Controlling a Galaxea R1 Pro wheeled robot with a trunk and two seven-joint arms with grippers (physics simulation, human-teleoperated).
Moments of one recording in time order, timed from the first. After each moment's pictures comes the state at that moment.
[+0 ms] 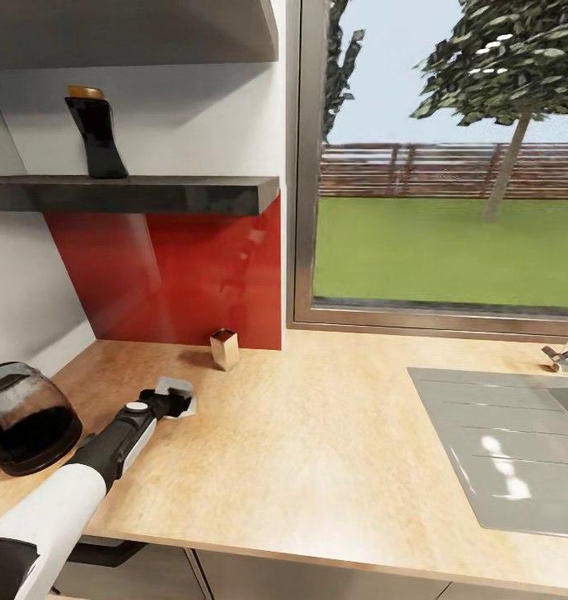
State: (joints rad) left arm -0.83 0.17 -0.21 -0.57 0.02 0.27 -0.02; right arm -0.01 -0.04 0.03 -0.11 -0.18 -0.03 0.01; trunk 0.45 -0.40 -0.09
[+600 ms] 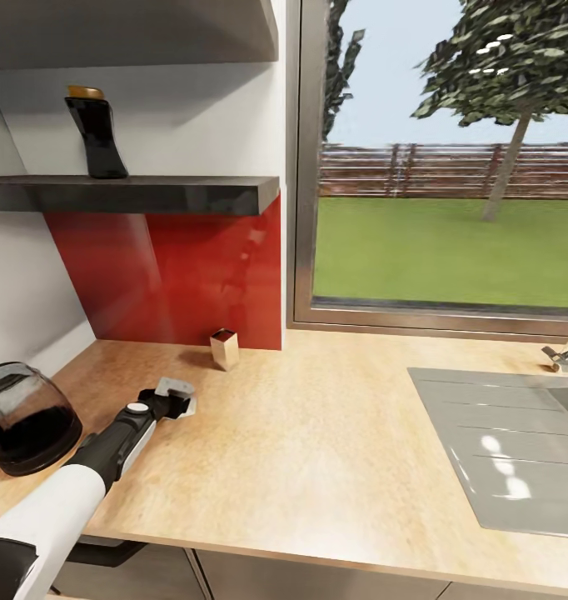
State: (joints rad) left arm -0.83 0.18 -0.23 -0.57 -0.01 0.27 -0.02; right arm -0.01 -0.04 0.03 -0.11 -0.18 -0.03 0.01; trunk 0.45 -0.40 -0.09
